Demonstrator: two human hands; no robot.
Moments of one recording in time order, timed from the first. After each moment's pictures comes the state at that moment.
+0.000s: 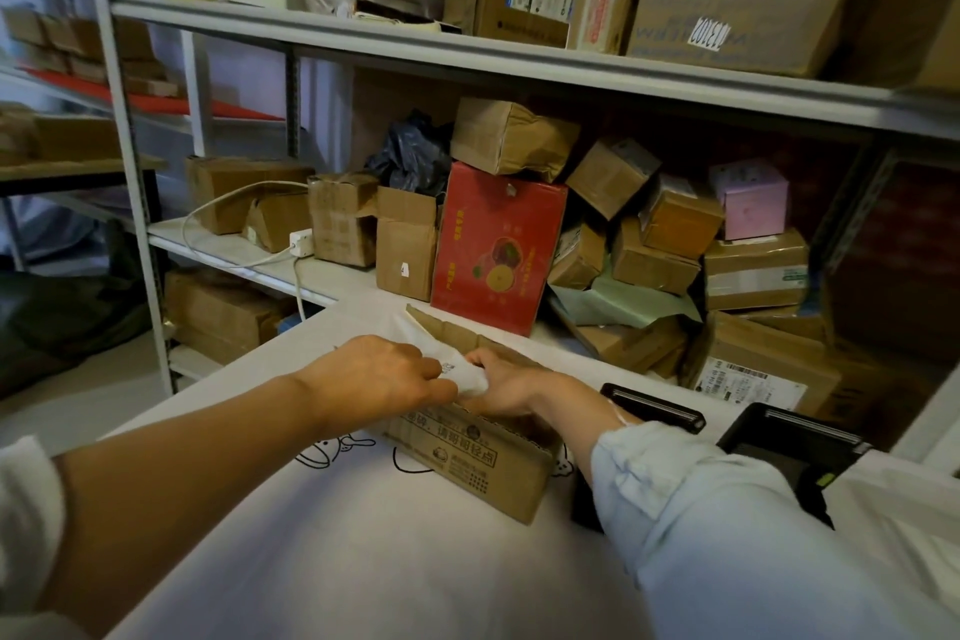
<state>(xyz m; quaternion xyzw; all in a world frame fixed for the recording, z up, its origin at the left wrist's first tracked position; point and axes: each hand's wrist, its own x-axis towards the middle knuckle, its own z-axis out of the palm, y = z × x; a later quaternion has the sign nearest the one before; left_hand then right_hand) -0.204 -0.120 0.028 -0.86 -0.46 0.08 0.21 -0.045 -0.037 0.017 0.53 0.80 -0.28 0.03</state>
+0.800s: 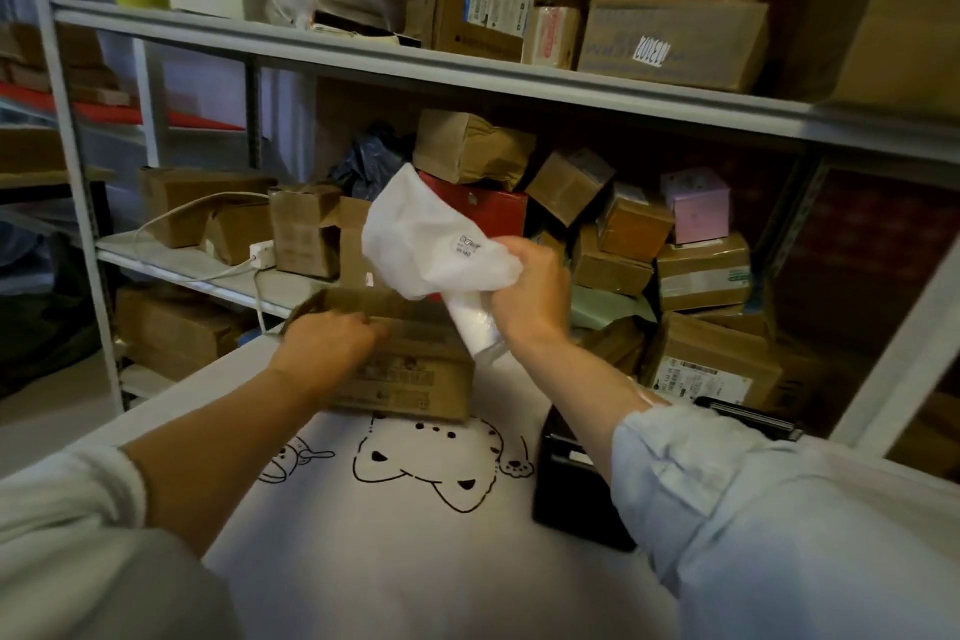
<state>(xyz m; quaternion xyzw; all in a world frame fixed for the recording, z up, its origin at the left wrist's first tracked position) -0.207 -0.087 0.026 -0.72 -0.66 -0.01 0.20 -0.026 -0.061 0.087 0.48 0.67 -0.20 -0.53</state>
